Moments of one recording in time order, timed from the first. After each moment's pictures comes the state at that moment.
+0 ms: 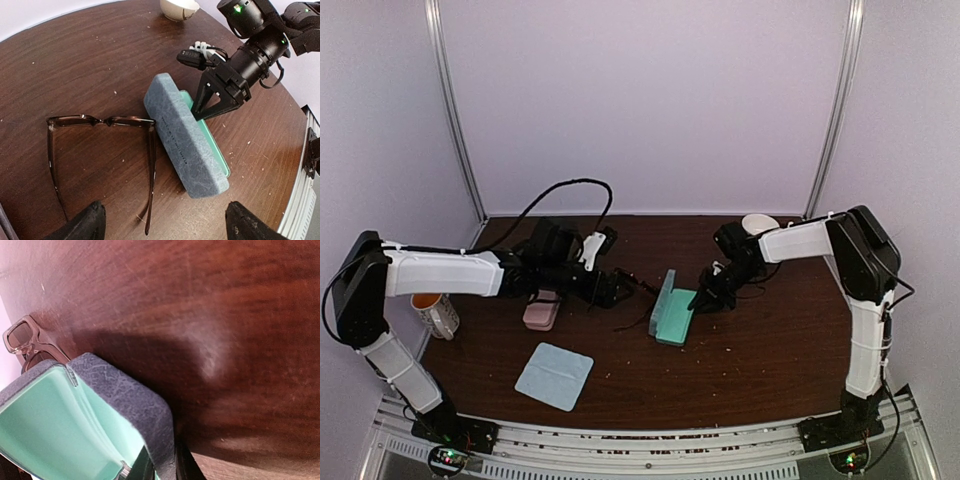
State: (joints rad) left arm -0.76 1.61 0.99 -0.01 0.25 -0.24; right arm 0.48 2.05 1.32 -0.48 -0.58 0.91
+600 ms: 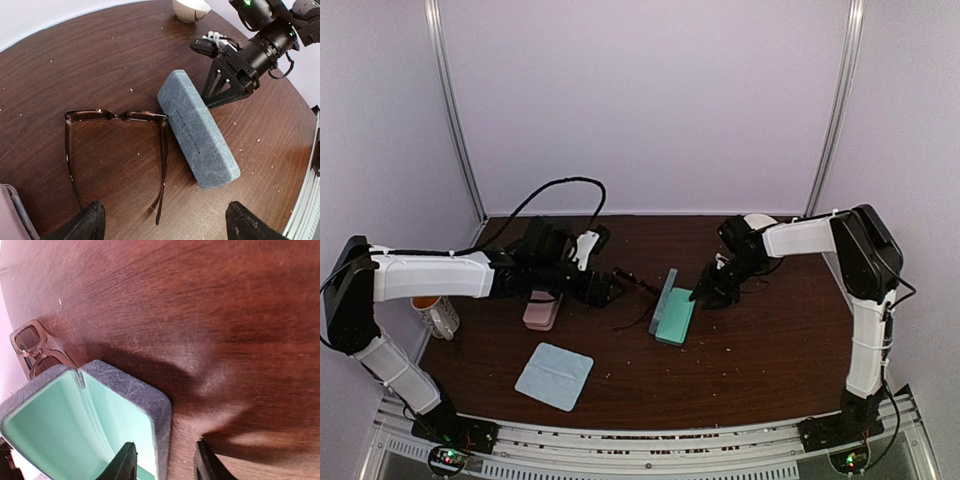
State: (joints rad) left arm -0.76 1.54 0.97 -0.06 0.18 -0.22; right arm 0.45 2.05 1.36 -0.50 -0.54 0.82
